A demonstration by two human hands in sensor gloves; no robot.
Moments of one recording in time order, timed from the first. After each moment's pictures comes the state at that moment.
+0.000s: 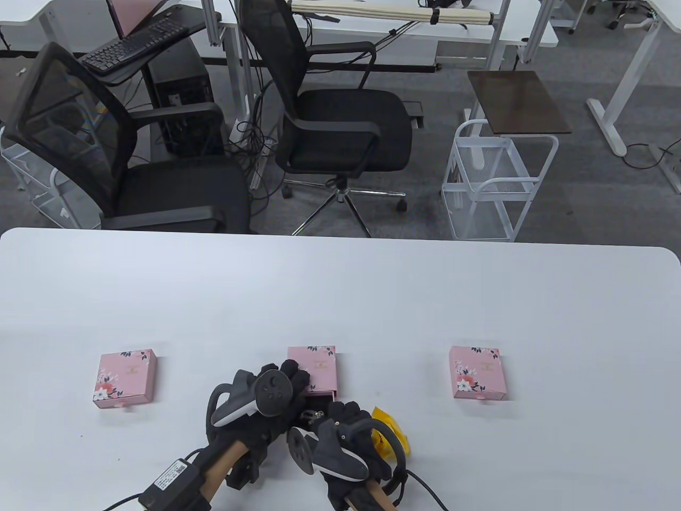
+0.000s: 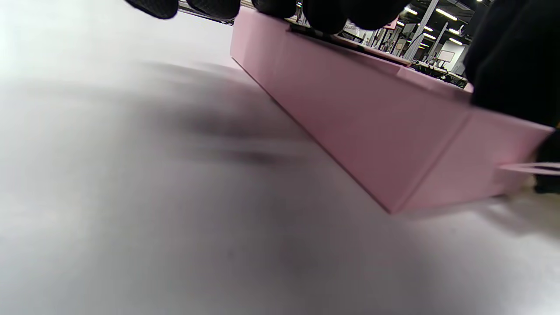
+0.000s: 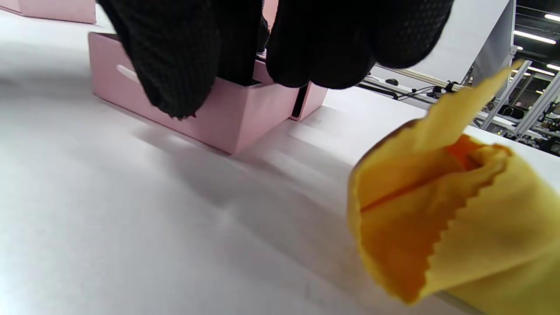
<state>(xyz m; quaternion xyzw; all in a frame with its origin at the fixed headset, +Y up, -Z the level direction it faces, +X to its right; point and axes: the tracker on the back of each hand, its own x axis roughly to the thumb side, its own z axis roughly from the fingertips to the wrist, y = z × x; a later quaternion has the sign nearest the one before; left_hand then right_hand) -0.156 -0.765 -0.340 -0.15 -0.16 0.10 0.97 -0.013 -0.743 -0.270 -0.19 -0.04 -0.97 0.12</state>
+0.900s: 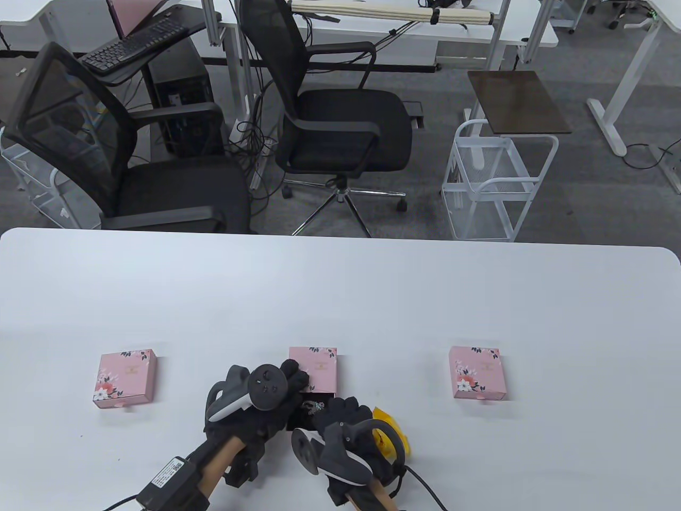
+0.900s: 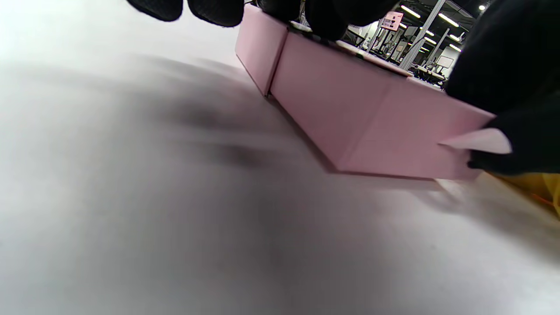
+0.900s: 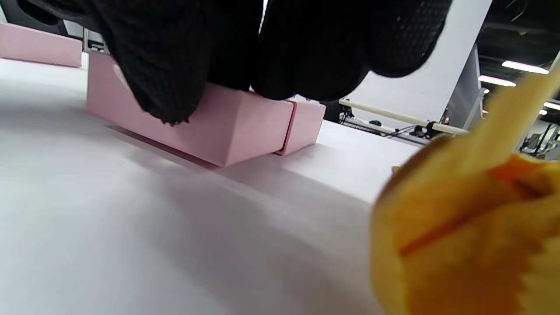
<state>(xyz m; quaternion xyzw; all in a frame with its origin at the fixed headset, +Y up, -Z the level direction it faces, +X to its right) -0.162 -0.765 -0.346 -0.17 -0.16 0.13 0.96 -0.010 -0.746 -0.275 -0.18 0.05 -0.98 0.08</state>
